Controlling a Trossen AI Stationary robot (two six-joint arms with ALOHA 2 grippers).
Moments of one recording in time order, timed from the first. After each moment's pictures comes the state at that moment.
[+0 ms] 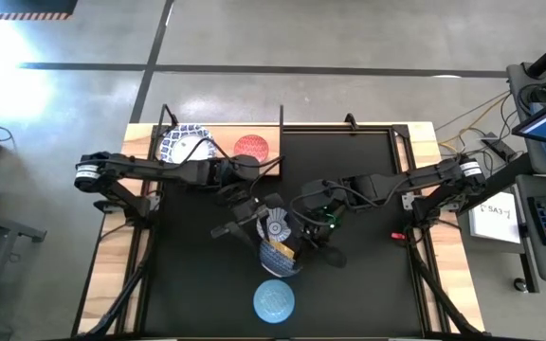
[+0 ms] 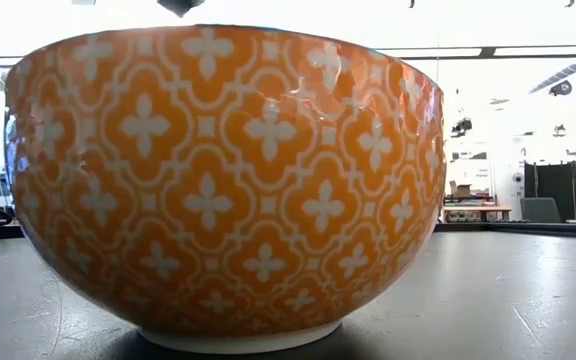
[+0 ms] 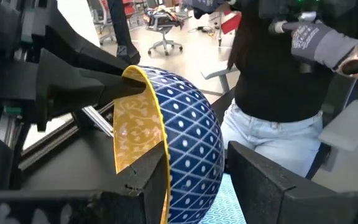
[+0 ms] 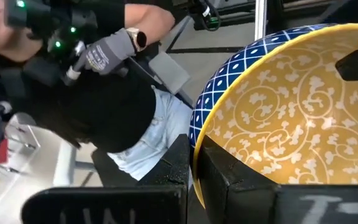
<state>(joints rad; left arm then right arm) 0.02 1.54 1.21 -0.12 1.03 0.52 0.18 1.60 1.47 -0.38 -0.70 0.31</state>
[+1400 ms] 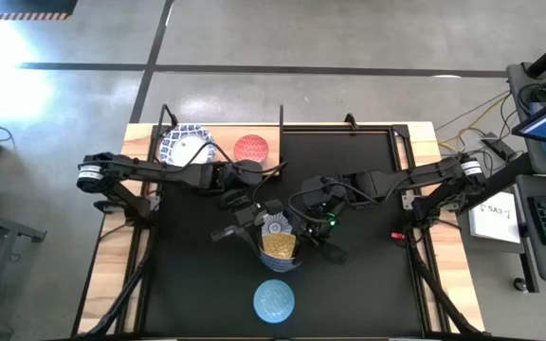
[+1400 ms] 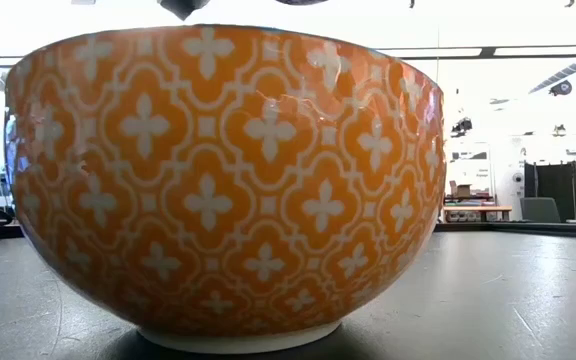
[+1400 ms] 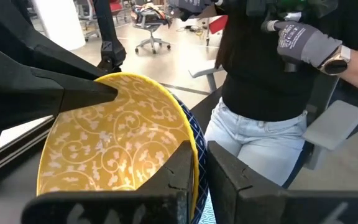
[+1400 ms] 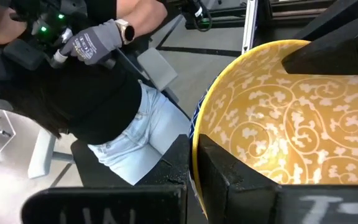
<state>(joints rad) 0.01 1.55 1.21 -0.12 1.06 0.51 0.17 1.60 1.47 -0.43 -0.68 0.17</state>
